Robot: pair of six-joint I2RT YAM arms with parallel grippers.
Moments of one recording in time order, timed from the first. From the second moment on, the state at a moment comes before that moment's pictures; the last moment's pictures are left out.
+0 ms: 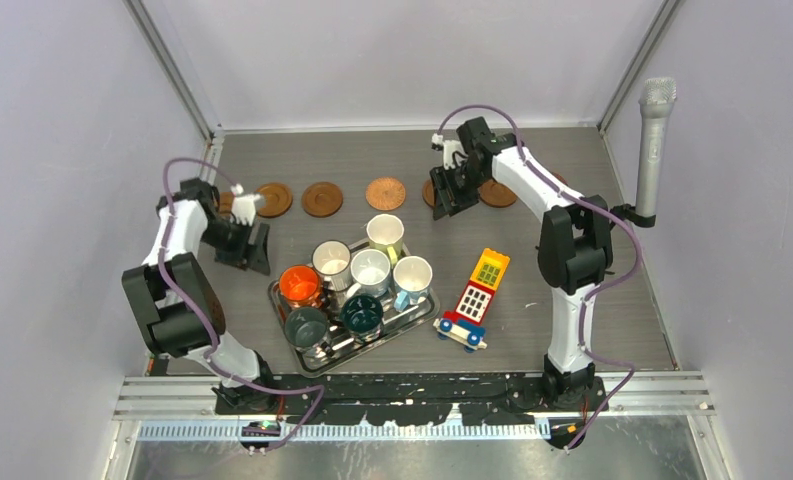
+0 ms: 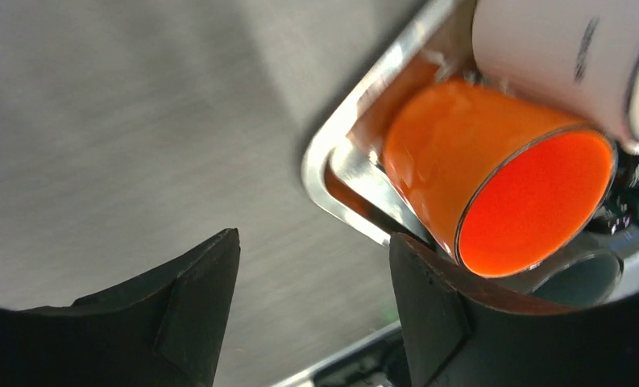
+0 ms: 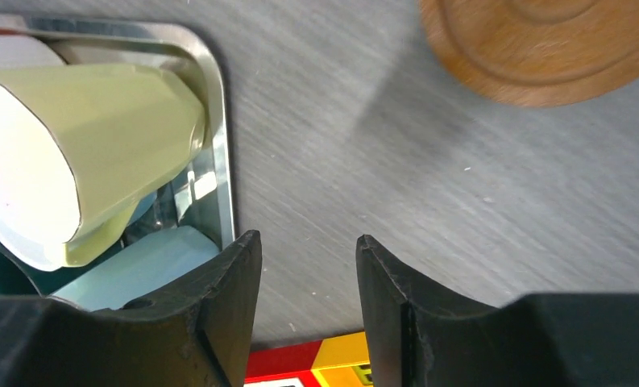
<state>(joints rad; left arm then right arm) 0.32 1.60 1.26 -1.06 0.42 0.60 0.35 2.05 1.79 -0.88 -0.40 -0.04</state>
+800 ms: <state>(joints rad) 0.15 1.68 1.00 -0.84 0.18 0.38 0.39 2.05 1.66 -0.88 -0.47 -0.01</state>
